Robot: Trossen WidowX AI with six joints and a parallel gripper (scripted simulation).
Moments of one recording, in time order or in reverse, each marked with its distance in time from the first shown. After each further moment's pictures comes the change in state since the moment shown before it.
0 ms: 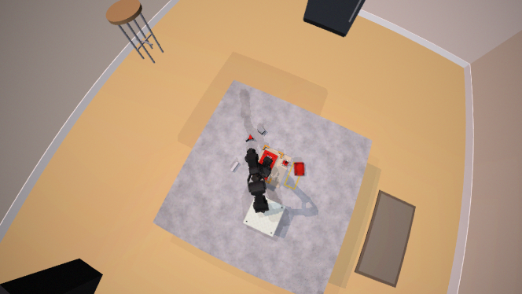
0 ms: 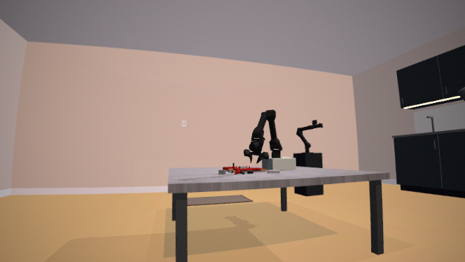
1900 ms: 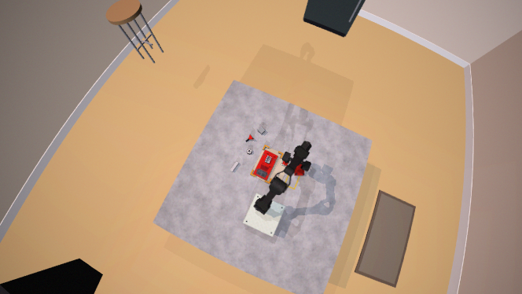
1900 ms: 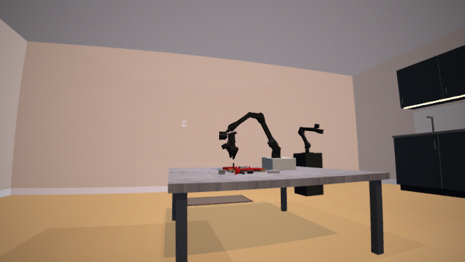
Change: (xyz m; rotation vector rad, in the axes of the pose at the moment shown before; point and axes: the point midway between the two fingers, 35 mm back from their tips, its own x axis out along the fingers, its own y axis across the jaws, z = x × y) arm 0.063 0.164 0.127 -1.710 0.490 0.298
